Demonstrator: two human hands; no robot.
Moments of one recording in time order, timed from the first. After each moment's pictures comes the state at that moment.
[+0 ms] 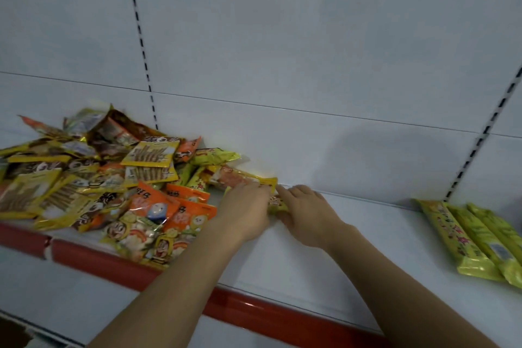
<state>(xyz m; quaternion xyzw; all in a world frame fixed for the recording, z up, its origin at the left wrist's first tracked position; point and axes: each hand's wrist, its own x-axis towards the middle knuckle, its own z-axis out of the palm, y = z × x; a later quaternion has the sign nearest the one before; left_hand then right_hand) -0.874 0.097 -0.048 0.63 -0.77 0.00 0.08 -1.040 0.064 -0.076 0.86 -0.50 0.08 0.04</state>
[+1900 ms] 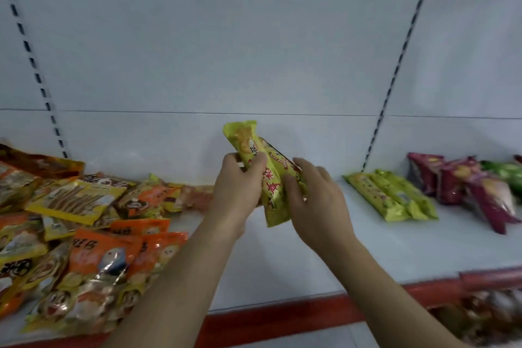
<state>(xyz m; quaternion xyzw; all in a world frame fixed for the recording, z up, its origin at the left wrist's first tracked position) -0.892 0.108 0.004 0.47 -0.53 -0.50 0.50 -1.015 0.165 -0.015 0.59 -0.68 0.43 0.01</state>
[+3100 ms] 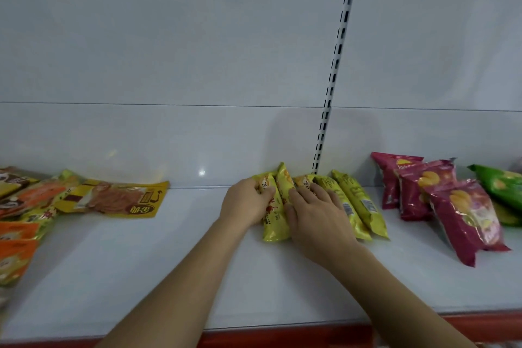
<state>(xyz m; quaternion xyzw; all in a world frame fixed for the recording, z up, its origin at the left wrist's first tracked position) -1.105 0.061 -0.067 0.59 -0.71 -0.27 0.27 -1.244 0.136 -0.080 0.69 -0.70 0.12 0.10</state>
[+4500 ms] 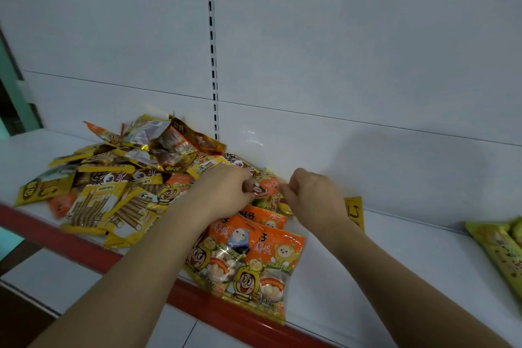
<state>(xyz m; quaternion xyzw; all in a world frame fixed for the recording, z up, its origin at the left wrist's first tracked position) -0.691 0.077 -0.007 0.67 -0.73 -0.02 0.14 -0.882 0.032 -0.040 0.80 -0.56 0.23 0.01</state>
